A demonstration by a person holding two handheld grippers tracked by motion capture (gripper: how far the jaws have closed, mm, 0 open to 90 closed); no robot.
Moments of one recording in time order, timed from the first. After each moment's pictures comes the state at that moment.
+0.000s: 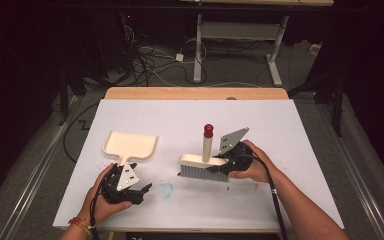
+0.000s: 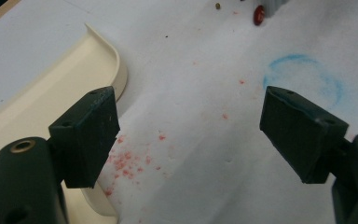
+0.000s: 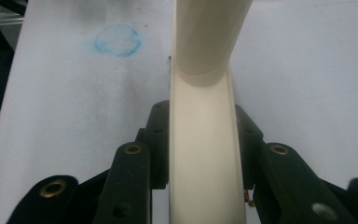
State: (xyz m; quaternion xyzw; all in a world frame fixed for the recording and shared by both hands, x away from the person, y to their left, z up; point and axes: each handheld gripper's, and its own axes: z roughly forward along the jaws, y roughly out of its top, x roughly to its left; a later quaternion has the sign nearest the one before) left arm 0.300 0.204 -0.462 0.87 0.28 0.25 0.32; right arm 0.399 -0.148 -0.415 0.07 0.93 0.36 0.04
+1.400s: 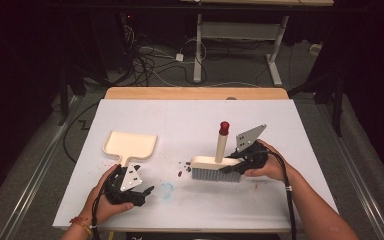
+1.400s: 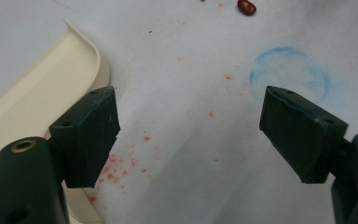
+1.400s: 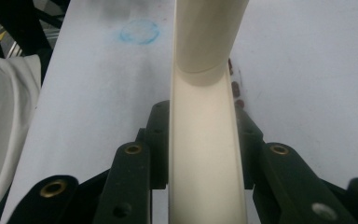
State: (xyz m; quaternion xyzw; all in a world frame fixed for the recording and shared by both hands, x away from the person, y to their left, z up) left arm 0.301 0.198 -0.465 0.88 0.26 0.23 0.31; right arm 0.412 -0.189 -0.419 0.05 0.92 0.39 -0.01
